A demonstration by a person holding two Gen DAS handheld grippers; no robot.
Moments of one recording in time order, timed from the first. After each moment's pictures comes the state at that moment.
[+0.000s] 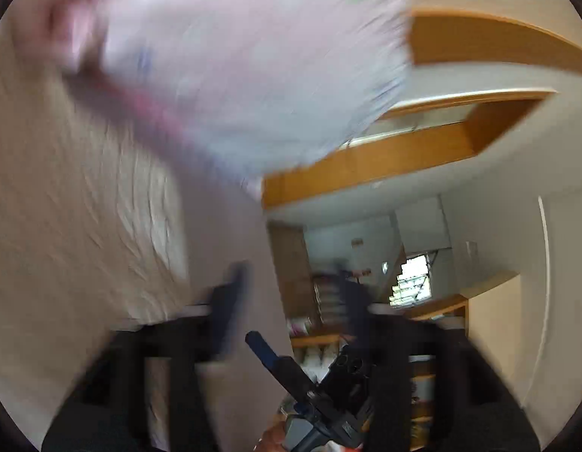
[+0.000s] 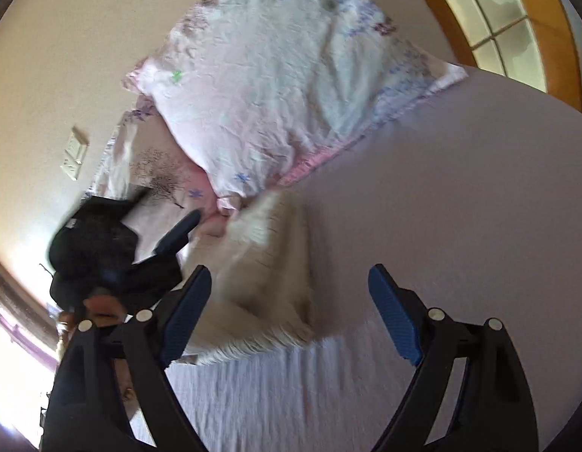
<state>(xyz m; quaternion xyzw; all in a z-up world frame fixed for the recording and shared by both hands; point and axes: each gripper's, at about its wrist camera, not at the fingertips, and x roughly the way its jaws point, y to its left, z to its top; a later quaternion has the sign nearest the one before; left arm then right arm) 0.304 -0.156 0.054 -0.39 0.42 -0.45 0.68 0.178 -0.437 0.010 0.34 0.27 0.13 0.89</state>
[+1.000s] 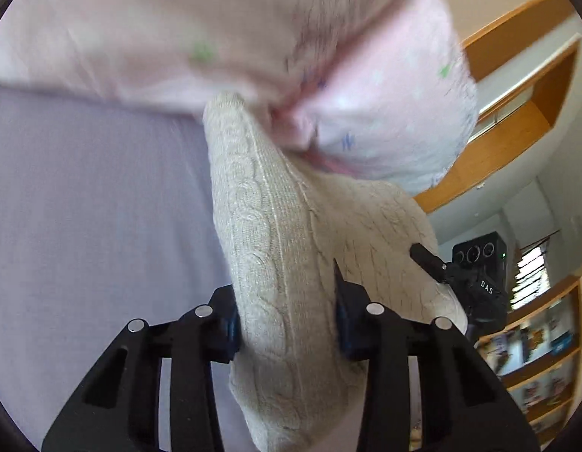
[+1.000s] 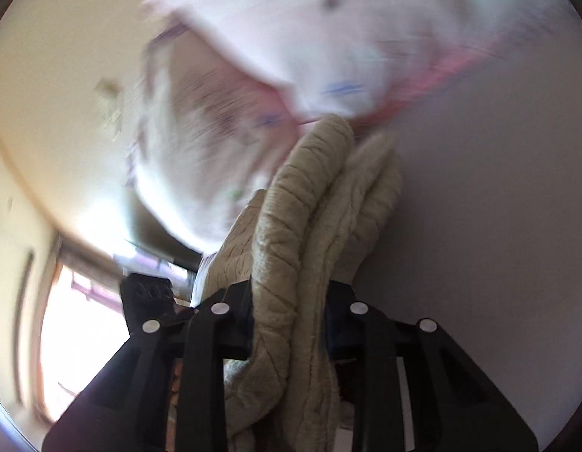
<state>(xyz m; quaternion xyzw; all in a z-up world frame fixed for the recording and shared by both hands) 0.275 0.008 0.019 -0.24 0.43 -0.29 0.82 0.280 -0.322 0.004 0.34 0.36 0.31 0.81</state>
